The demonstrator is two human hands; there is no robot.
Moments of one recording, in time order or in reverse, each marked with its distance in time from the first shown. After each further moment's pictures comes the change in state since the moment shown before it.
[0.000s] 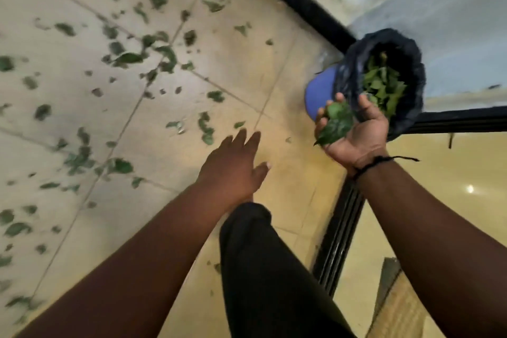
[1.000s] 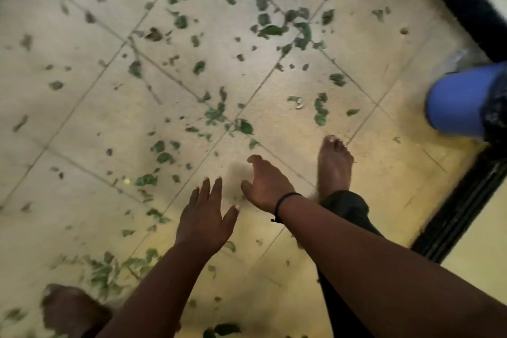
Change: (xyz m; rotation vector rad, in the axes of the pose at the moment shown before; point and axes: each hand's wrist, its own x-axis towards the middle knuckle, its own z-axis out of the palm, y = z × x) left_hand -0.207 -0.203 0.051 -0.172 0.075 -0.595; right_hand -0.031 0.351 0.093 -2.055 -0.460 -0.027
